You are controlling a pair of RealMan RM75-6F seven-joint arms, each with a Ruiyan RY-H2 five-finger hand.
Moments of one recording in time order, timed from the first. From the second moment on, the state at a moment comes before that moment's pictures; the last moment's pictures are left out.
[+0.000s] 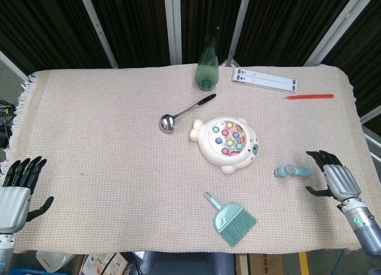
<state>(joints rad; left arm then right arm) -0.05 -1.12 -0.01 -1.78 1.59 1.55 0.22 0.33 -1.15 0.05 -1.32 -1.47 1.03 0.38</state>
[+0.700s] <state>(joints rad) -0.06 -1.12 -0.01 -1.80 1.59 1.54 0.26 0.45 -1.29 0.03 -1.13 -1.49 0.88 0.49</state>
